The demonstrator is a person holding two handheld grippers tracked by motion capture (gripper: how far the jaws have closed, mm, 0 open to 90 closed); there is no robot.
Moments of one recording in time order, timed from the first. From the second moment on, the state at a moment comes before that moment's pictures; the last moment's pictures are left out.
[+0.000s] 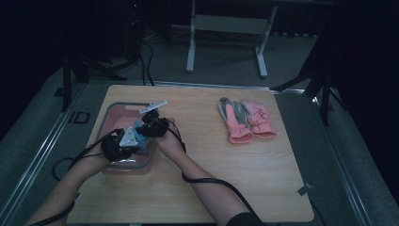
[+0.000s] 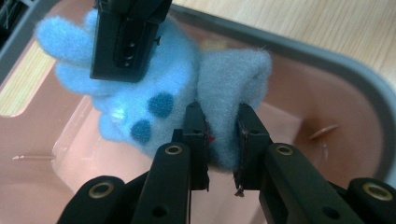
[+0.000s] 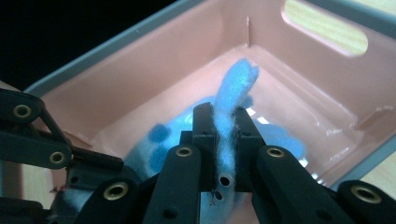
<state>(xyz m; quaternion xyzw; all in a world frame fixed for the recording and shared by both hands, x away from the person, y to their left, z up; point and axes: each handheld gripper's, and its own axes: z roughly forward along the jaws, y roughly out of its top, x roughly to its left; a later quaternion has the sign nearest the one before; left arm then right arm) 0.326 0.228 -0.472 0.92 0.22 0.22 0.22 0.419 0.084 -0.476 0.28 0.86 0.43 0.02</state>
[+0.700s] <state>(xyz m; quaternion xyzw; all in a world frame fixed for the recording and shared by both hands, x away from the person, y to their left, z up) 0.338 0.231 -0.491 0.93 0.24 0.18 0.20 0.420 0.097 -0.489 0.29 0.88 0.39 0.03</state>
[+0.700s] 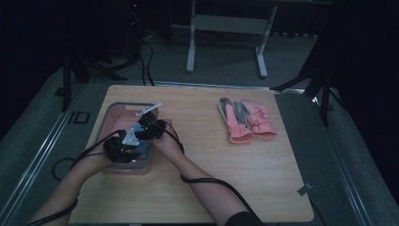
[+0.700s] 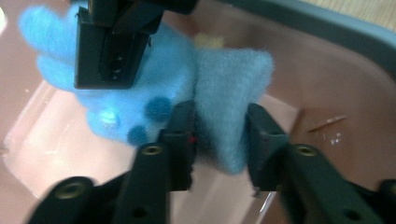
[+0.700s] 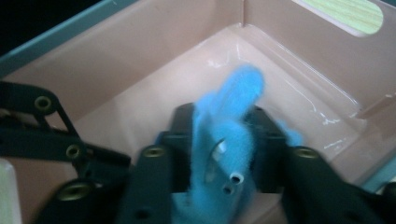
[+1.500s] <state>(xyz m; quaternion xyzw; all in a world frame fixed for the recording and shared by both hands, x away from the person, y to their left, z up) 0.323 0.254 -0.452 0.84 0.38 0.21 0.33 0.418 0.053 -0.455 0.27 0.85 0.45 0.01</state>
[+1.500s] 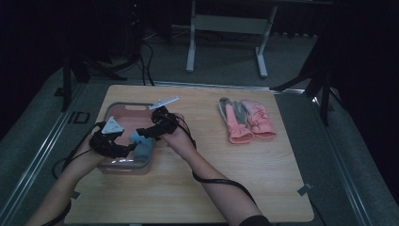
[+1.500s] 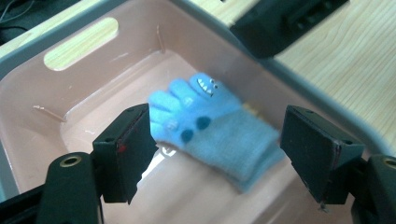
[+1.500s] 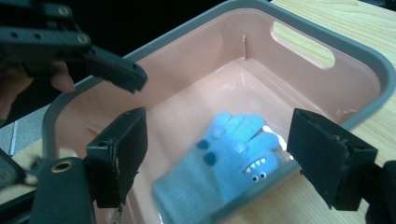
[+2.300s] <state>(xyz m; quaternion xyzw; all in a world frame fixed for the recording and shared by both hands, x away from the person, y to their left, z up) 0.307 0.189 -0.446 0.85 0.34 0.16 0.37 0.391 -0.022 -0.453 0.26 0.86 0.44 0.02</state>
